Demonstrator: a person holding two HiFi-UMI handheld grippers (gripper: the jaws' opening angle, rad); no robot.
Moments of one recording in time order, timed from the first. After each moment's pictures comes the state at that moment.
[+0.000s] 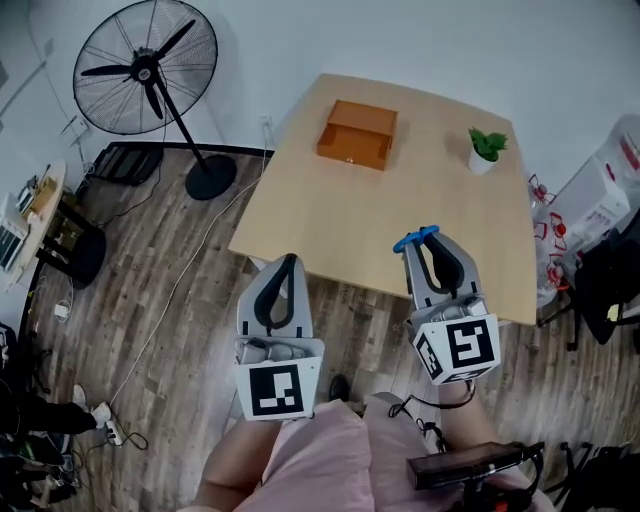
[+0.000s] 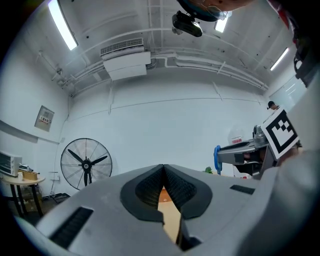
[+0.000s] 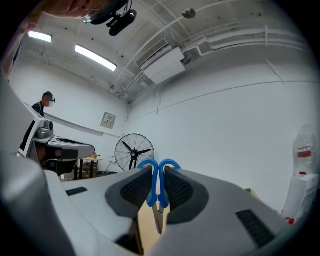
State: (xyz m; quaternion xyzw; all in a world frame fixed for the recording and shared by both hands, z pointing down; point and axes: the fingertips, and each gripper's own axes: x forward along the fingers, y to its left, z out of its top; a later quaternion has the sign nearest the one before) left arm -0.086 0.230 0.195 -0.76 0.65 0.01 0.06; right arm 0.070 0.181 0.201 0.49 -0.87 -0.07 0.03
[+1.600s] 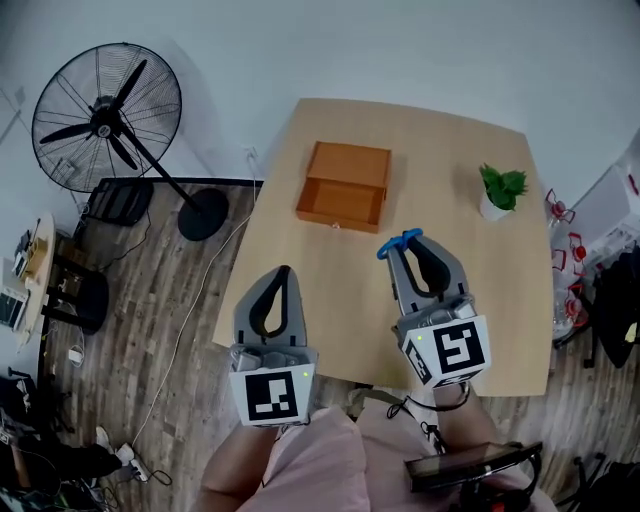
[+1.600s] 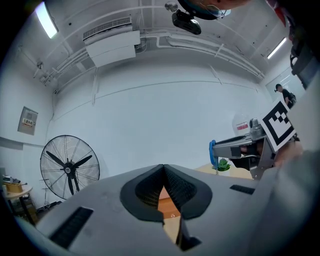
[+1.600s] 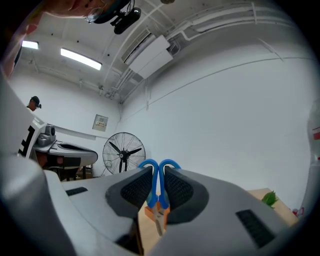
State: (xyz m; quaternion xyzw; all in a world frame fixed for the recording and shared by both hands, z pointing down) left arm -0.054 -0.027 0.206 -0.77 0.63 -0.05 0.07; right arm 0.090 -0.070 0.212 0.49 -0.87 -0.03 0.01
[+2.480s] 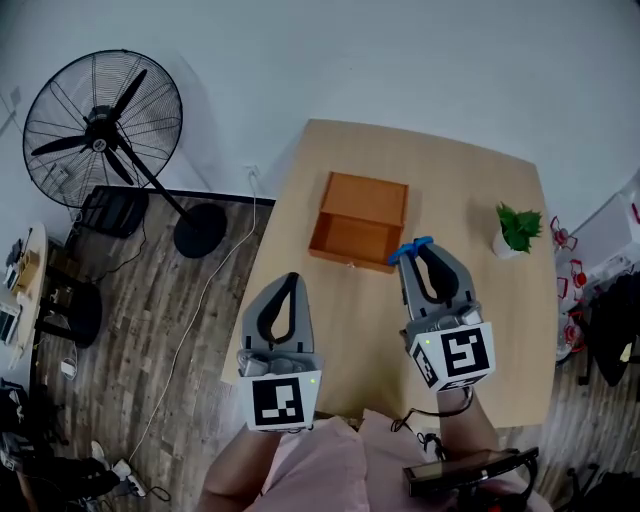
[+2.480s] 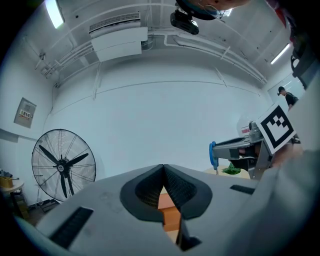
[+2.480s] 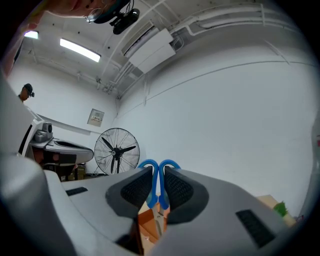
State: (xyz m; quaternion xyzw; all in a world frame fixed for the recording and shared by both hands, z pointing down) left arm -0.093 -0.116 0.202 -0.78 0.62 -0.03 0.06; right arm 0.058 -0.162 0.205 0.50 -0.86 -0.05 0.03
